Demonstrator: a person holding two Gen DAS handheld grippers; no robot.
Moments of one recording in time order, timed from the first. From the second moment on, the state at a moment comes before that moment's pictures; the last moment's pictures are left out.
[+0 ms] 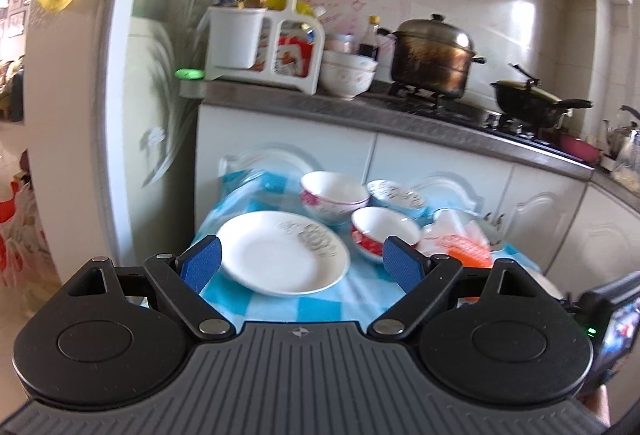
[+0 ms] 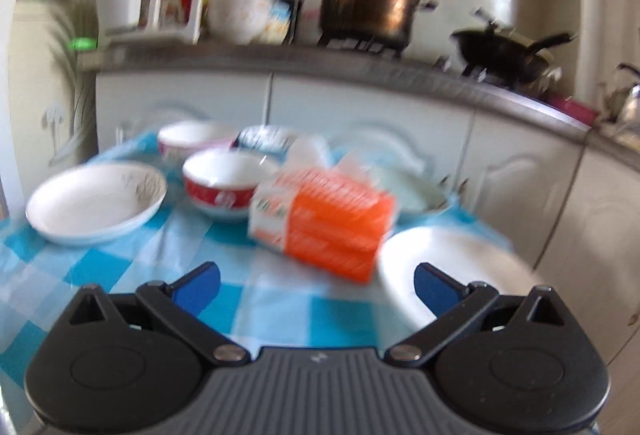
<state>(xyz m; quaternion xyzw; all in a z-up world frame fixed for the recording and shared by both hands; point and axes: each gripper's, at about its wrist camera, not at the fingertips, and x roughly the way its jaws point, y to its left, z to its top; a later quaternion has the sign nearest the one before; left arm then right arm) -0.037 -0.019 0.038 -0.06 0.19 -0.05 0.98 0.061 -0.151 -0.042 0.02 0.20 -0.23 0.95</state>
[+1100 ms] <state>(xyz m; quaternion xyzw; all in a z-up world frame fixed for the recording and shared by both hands) -0.044 -0.058 0.040 0.02 0.20 -0.08 0.98 -0.054 -0.174 0.021 0.10 0.20 -0.31 0.92</state>
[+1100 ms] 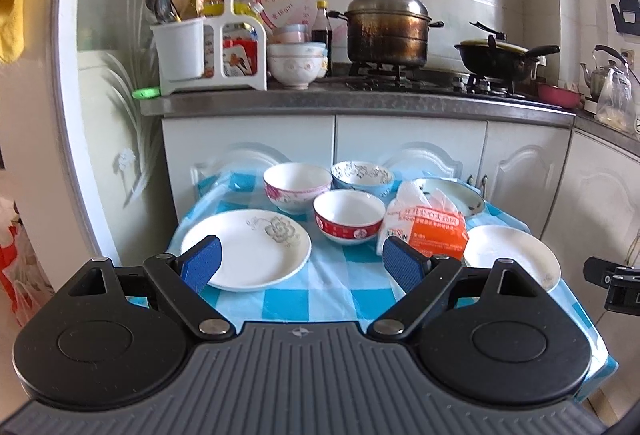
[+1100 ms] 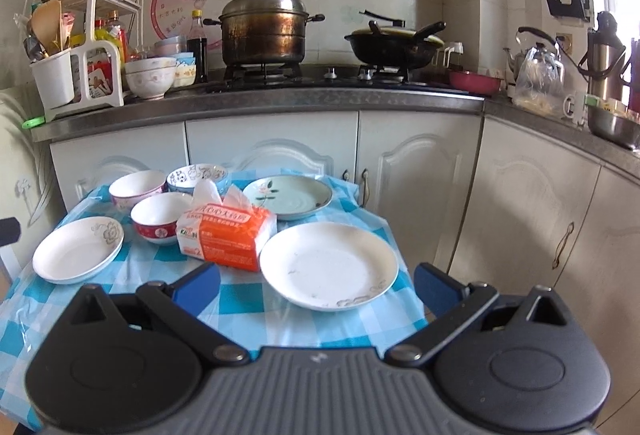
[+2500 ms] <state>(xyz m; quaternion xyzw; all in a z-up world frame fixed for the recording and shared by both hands) 0.035 -0.059 -0.042 -0.02 0.28 -0.09 0.96 0.047 -0.177 -0.069 0.11 0.22 -0.17 0.95</state>
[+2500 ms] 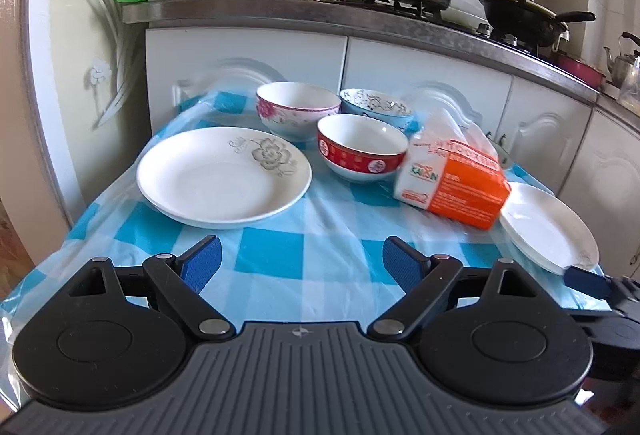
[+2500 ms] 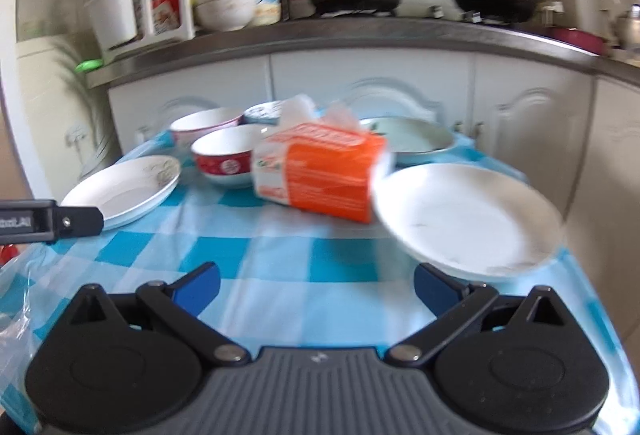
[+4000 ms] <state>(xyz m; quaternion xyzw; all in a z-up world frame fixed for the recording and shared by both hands) 0.108 -0.004 -0.051 -0.09 0.28 -0.01 0.96 0.129 -0.192 -0.058 0.13 0.26 -0.11 0.95</state>
